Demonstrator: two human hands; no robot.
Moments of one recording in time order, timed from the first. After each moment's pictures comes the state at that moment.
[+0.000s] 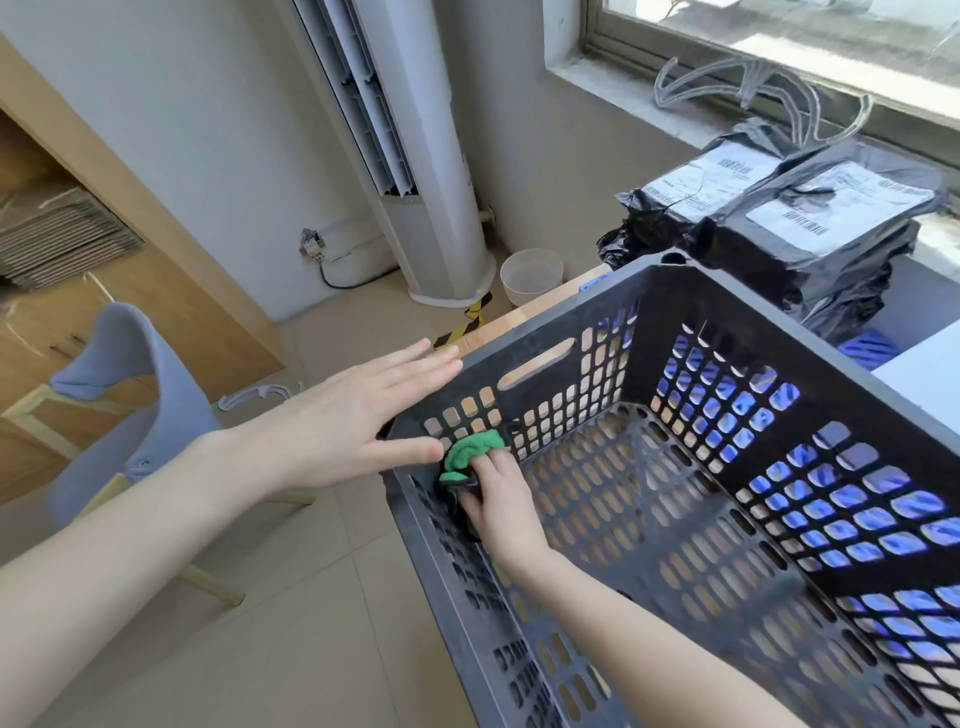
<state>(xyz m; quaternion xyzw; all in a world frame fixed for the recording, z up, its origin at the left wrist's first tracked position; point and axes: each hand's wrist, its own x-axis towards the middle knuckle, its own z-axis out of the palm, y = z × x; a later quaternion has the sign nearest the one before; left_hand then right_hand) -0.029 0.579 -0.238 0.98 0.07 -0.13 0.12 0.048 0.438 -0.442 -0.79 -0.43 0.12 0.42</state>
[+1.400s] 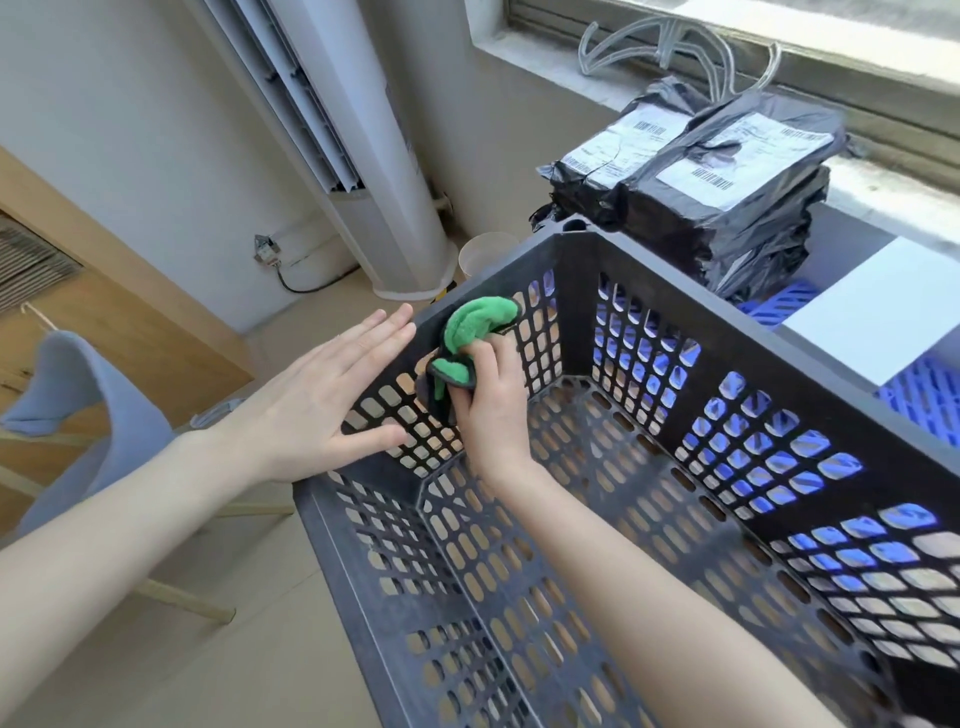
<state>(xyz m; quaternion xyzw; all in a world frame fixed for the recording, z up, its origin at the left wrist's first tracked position) 0.009 0.561 -0.265 1.00 0.01 -0.04 0.05 0.127 0.435 -0.391 -0.75 -0.32 -0.07 0.58</state>
